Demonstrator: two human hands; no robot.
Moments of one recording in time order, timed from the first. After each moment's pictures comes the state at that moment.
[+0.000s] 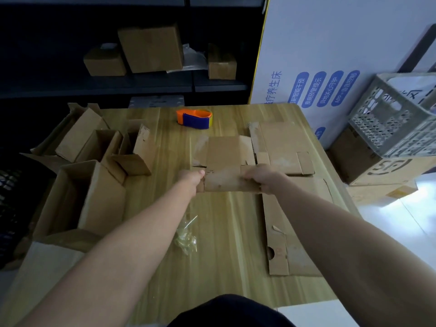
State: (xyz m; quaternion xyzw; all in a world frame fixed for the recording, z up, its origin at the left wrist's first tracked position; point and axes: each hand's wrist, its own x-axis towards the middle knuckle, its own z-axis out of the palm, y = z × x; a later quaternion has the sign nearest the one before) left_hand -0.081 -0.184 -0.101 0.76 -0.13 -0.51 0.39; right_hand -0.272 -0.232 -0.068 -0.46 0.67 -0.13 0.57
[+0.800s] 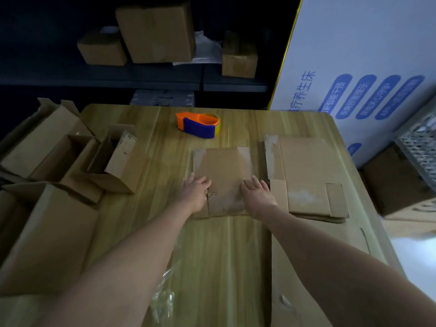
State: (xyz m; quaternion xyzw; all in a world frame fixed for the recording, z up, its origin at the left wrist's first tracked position) left_hand -0.061 -0.283 -0.194 0.77 -0.60 -0.24 -0.03; right_hand -0.251 -0.343 -0.195 -0.86 0.47 0.16 0.11
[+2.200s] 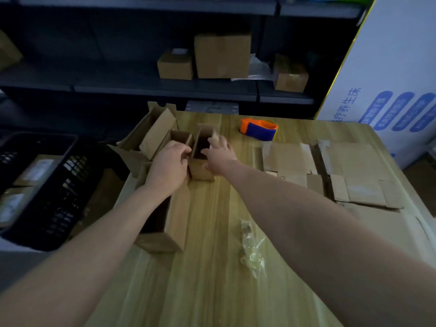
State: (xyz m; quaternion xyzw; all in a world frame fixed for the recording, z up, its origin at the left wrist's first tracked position) left_hand 0.125 -0.082 -0.014 0.80 -0.54 -0.06 0.27; right_hand 0.045 -0.222 -0.075 -0.92 0.39 0.08 0.07
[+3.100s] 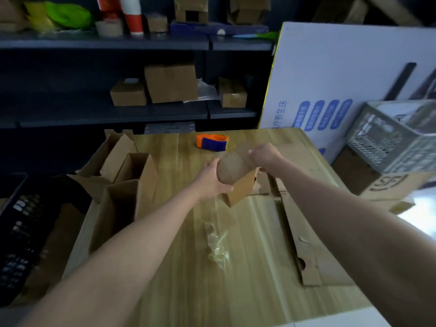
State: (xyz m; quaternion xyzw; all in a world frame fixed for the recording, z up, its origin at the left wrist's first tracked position) left_hand -0.016 -0.138 -0.012 0.67 -0.61 -0.35 0.23; right_hand -0.176 -0.209 0.044 -0.62 0.66 -0.19 0.38
